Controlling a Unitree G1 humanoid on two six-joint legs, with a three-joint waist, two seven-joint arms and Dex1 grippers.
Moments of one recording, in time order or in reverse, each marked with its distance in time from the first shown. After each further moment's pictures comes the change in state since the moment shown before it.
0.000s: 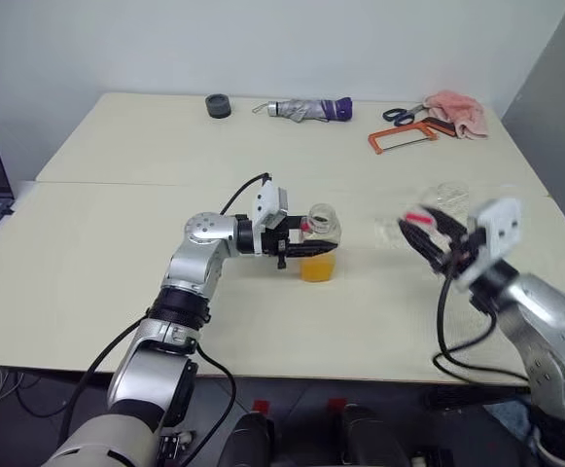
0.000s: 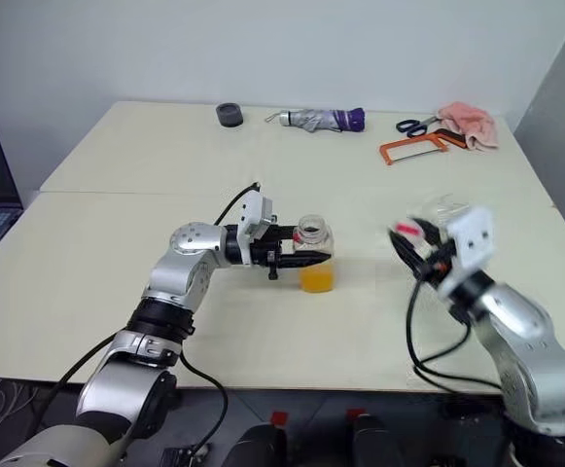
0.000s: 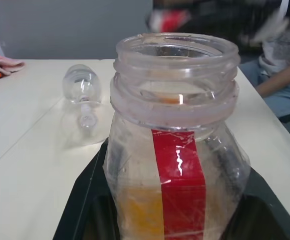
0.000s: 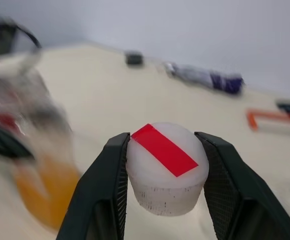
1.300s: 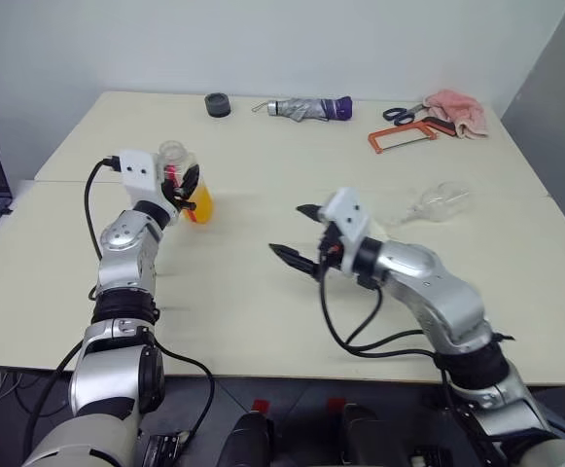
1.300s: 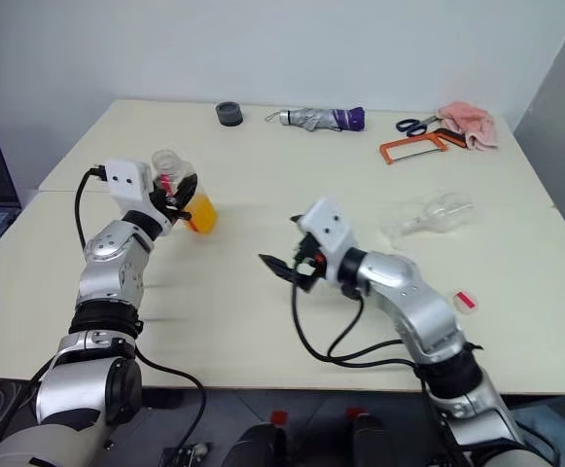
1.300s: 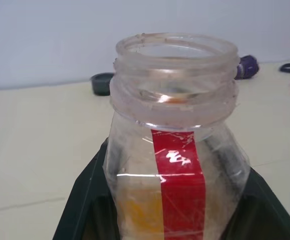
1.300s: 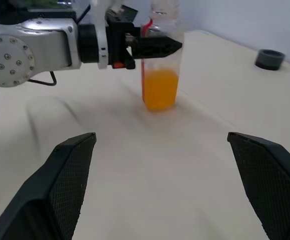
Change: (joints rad) left arm -0.004 0.146 0.369 0.286 0.076 -0.137 0.861; right arm -0.584 0.257 0.553 0.308 -0.121 0.035 0.107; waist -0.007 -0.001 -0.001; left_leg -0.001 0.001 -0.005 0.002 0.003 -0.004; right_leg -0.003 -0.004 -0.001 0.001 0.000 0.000
